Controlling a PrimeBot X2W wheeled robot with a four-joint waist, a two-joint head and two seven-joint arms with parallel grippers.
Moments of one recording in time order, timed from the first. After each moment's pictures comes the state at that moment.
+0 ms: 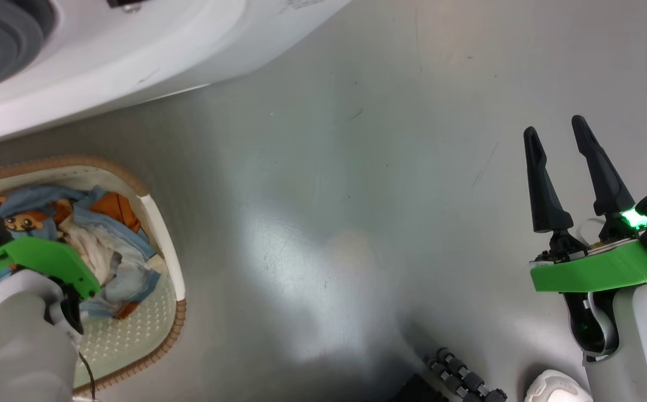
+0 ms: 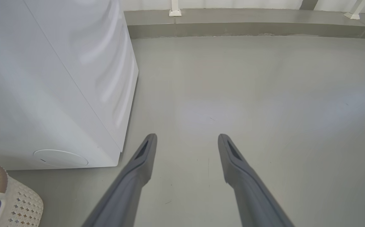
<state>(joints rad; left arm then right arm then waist) -0.85 0.19 -0.08 1.29 -0.47 0.14 0.00 -0.33 -0.16 0.02 0.02 0.30 0.13 -0.26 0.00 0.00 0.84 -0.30</state>
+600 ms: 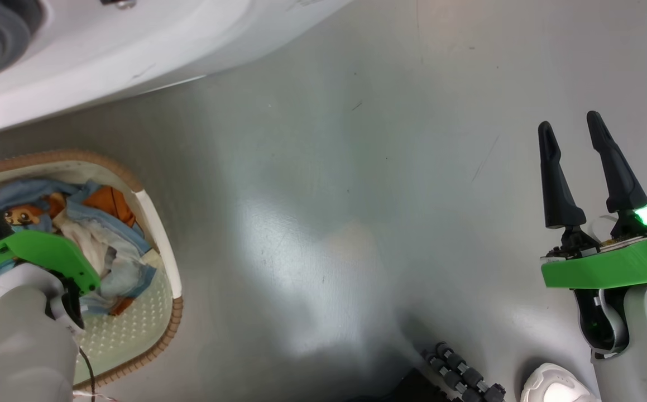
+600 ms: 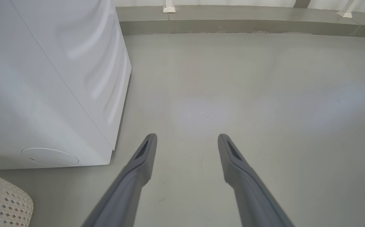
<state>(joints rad) -0.87 0.19 -0.10 1.29 -0.48 0.16 -0.01 -0.33 -0.16 -0.01 0.01 0.31 0.13 -0.26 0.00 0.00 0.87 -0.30</state>
